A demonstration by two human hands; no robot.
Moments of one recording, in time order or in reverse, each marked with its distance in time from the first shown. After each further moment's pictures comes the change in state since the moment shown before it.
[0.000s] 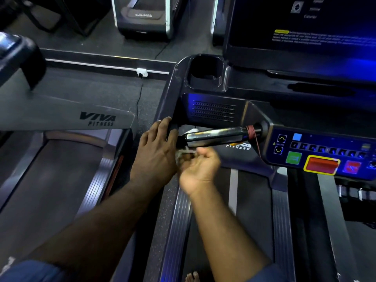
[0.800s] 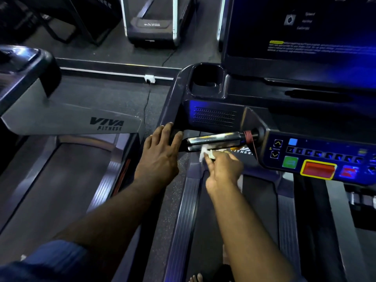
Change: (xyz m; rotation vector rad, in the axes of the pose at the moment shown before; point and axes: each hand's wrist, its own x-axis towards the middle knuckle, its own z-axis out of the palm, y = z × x) left_hand 0.002 0.004 0.001 0.032 -0.041 -0.028; right_hand 0.006 -0.047 -0.008 -0.383 0.307 -0.228
